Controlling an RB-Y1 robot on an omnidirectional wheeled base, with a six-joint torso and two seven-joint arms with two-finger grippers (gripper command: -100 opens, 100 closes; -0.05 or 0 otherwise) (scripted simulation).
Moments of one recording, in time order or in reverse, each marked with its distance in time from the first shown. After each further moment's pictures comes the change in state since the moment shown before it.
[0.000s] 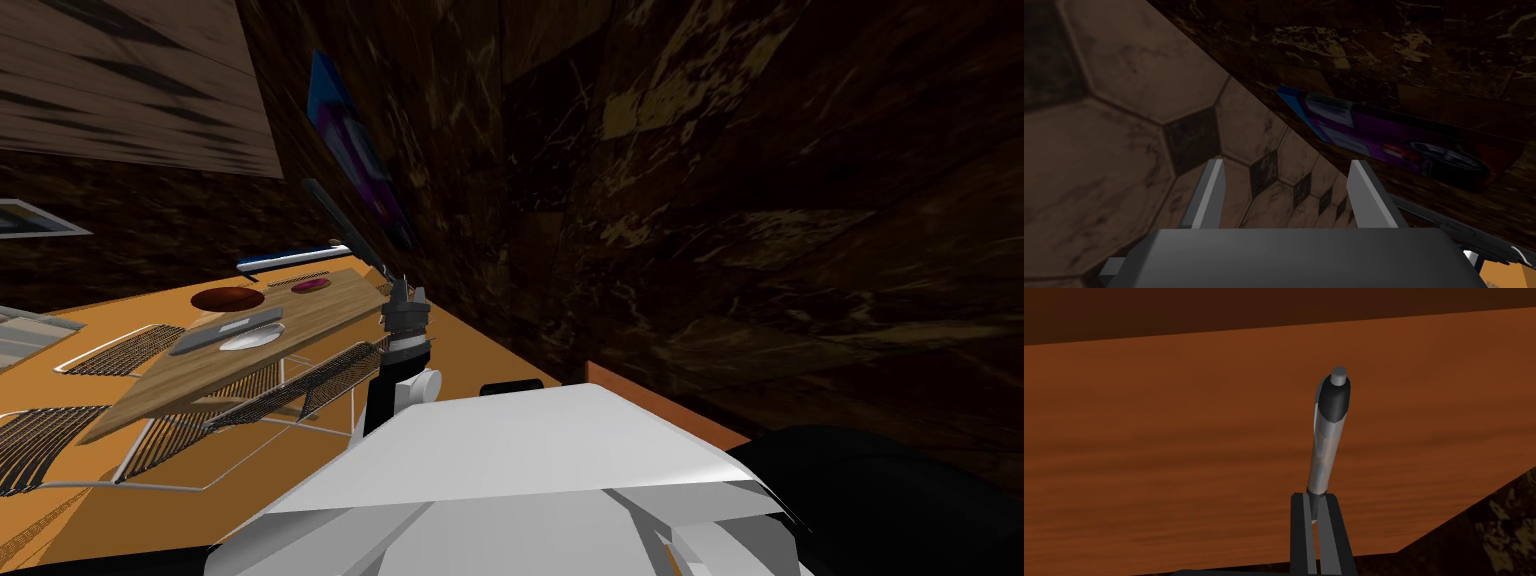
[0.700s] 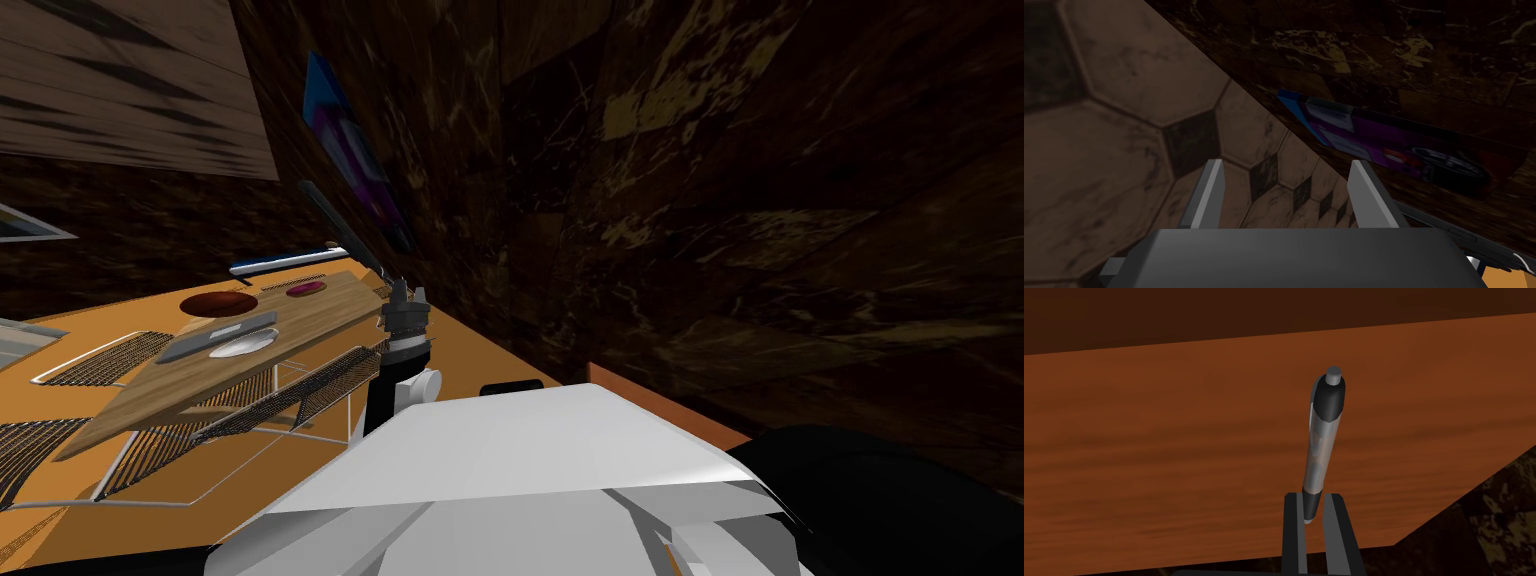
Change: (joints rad) left arm 0.000 0.000 0.000 0.000 0.000 0.000 0.000; right arm 0.057 -0.021 -0.003 -0.041 0.002 -0.021 -0.012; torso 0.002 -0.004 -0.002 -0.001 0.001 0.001
